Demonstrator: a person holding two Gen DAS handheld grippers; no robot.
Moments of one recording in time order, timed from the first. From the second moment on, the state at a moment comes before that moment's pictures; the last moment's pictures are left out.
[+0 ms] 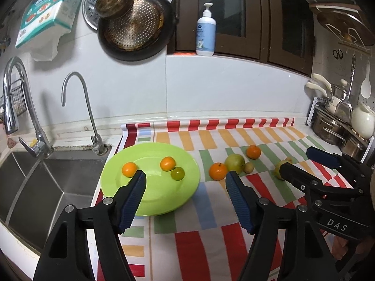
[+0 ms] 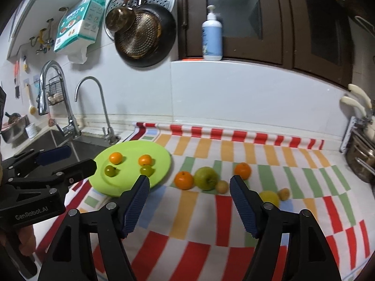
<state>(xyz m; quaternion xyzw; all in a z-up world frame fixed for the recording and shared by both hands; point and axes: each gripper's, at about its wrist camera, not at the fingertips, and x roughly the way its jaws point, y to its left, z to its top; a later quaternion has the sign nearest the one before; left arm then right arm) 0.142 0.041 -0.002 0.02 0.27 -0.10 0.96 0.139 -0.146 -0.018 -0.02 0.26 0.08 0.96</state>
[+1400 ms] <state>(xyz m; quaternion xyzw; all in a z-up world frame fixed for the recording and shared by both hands) 0.198 -0.029 -0.059 0.06 0.32 -0.11 0.94 0.177 -0.239 -0.070 0.02 0.32 -0.04 0.95</state>
